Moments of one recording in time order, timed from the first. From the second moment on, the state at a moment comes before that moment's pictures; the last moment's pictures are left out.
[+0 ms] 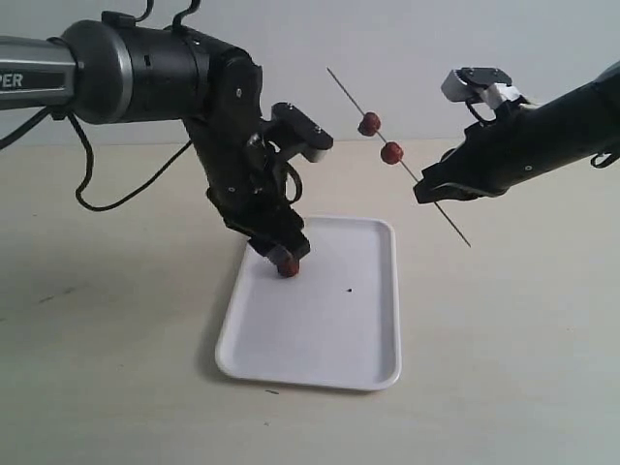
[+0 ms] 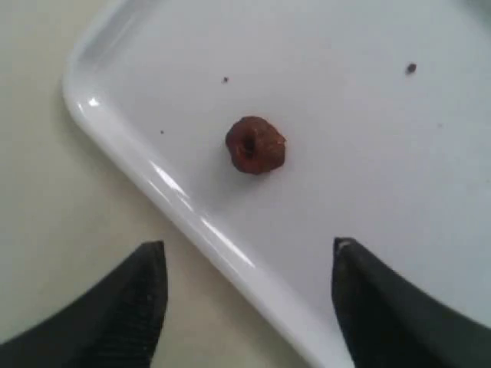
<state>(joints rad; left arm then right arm) -0.66 2.10 -1.64 0.07 0.91 0.25 -0.07 1.93 -1.21 1.04 0.72 -1.20</state>
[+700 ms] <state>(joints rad) -0.68 2.42 -2.03 0.07 1.14 -0.13 -0.07 1.93 -1.21 1.04 0.75 -1.20</state>
